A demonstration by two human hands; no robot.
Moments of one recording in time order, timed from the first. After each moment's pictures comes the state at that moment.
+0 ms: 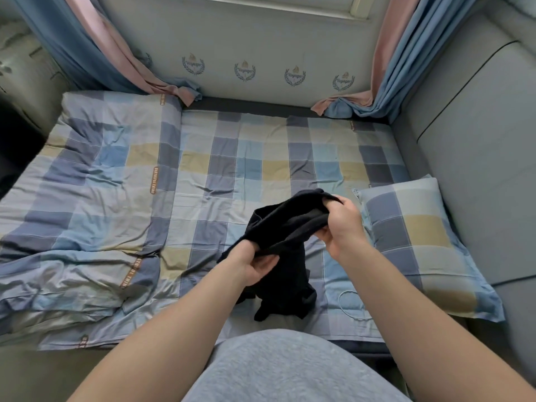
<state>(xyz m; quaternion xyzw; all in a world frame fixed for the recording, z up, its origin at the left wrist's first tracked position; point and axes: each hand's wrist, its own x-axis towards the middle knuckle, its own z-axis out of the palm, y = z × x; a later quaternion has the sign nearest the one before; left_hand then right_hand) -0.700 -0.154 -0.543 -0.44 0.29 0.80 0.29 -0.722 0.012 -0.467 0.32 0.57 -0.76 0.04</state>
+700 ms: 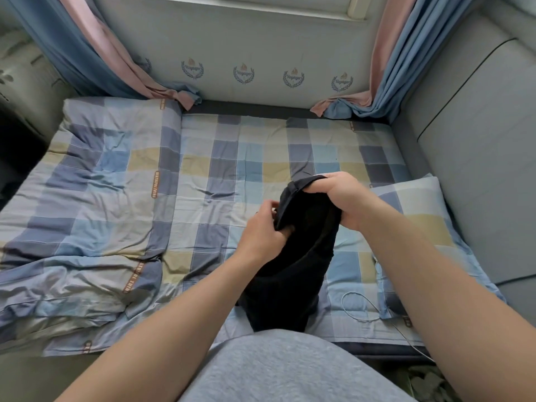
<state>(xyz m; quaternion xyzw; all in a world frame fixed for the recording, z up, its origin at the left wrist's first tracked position) -0.718 -0.142 -0.514 -0.01 0.86 0.50 0.10 -0.753 0.020 -0.408 0.13 0.72 -0.64 0.21</state>
